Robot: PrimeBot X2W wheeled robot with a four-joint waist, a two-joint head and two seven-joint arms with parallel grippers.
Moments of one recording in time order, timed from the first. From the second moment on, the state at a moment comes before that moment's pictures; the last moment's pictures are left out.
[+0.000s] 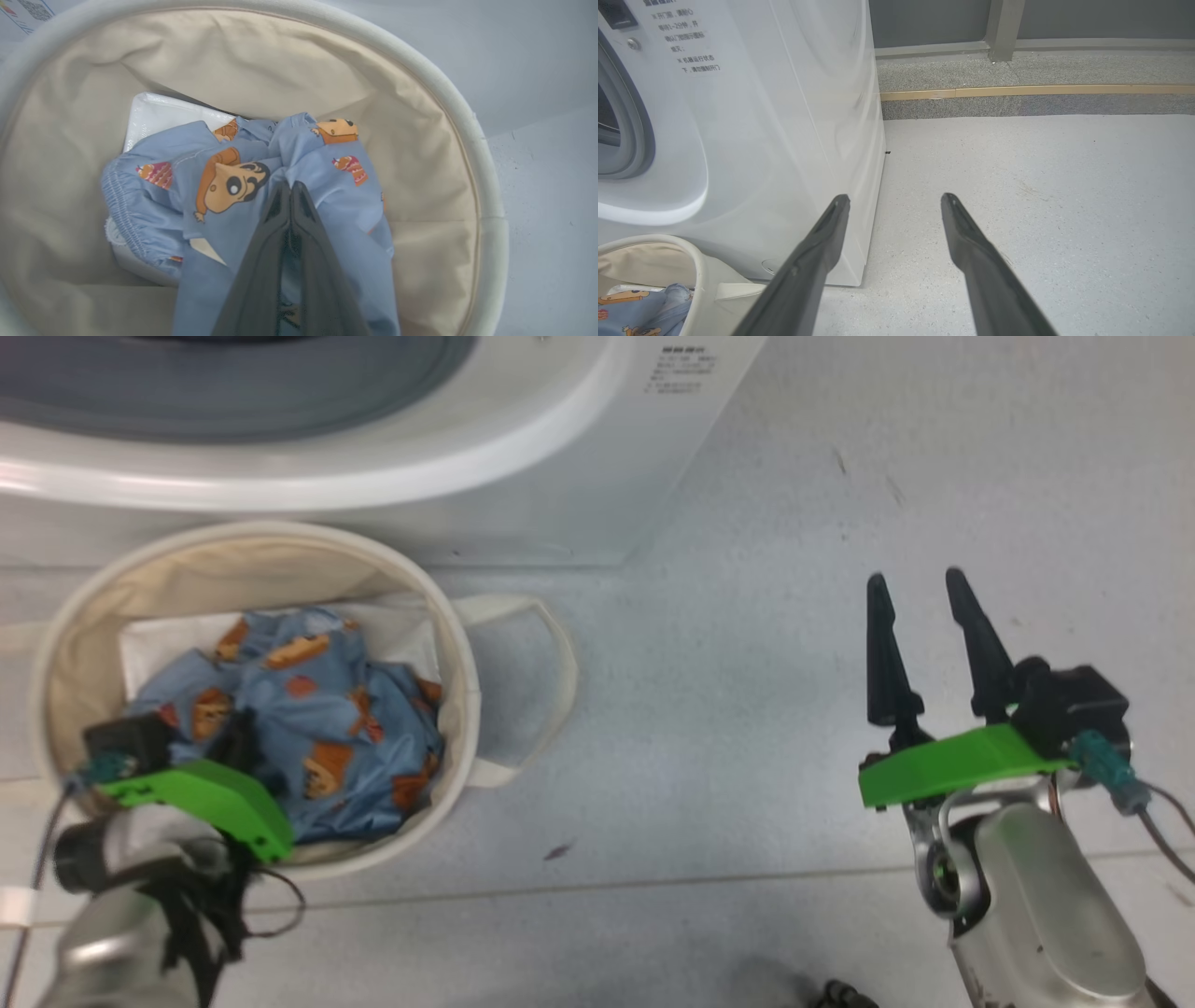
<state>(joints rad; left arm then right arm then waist) -0.77 0.24 -0.44 1.20 -0.74 -0.13 -0.25 -0.38 -0.10 0.16 0.23 0.26 0.13 -0.26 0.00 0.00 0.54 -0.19</state>
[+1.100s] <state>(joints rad) -0.62 0.30 -0.17 0.80 -0.46 -0.05 -0.25 -0.39 -0.09 0.18 0.27 0.26 0.13 -0.26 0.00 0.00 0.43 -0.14</state>
